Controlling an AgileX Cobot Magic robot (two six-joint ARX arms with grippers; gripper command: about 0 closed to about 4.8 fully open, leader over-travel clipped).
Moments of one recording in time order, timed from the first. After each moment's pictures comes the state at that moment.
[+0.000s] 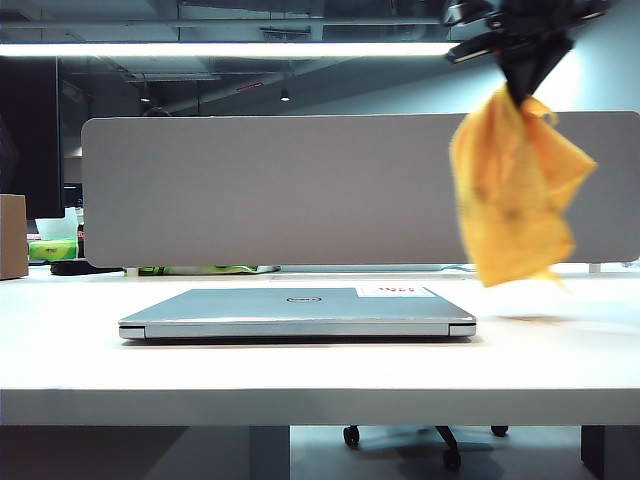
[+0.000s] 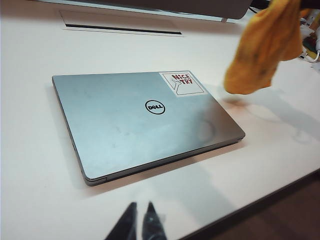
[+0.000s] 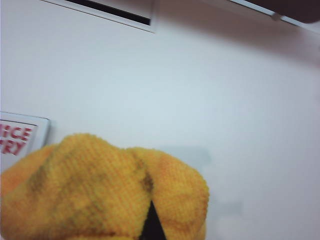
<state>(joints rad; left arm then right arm) -0.01 0.43 0.47 -0.36 0.56 -0.11 0.28 1.75 1.80 -0.83 0.45 -0.06</state>
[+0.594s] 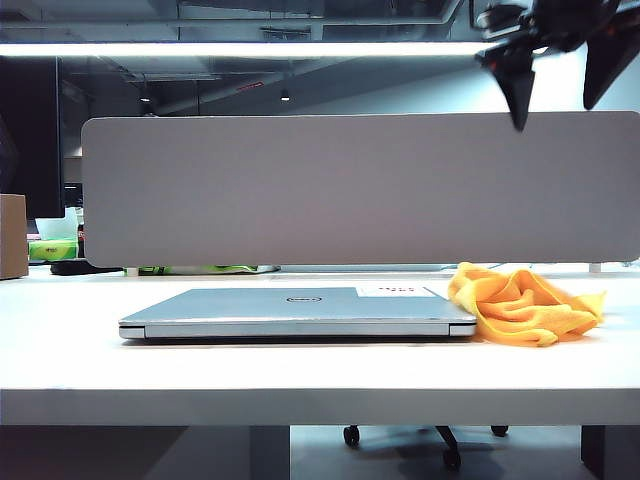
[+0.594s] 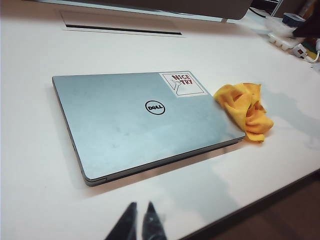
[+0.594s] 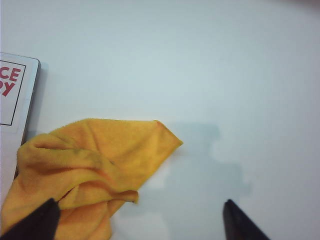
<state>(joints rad) -0.01 0.43 0.47 -0.36 0.56 -0.11 0.26 1.66 1.68 -0.91 0.40 -0.03</state>
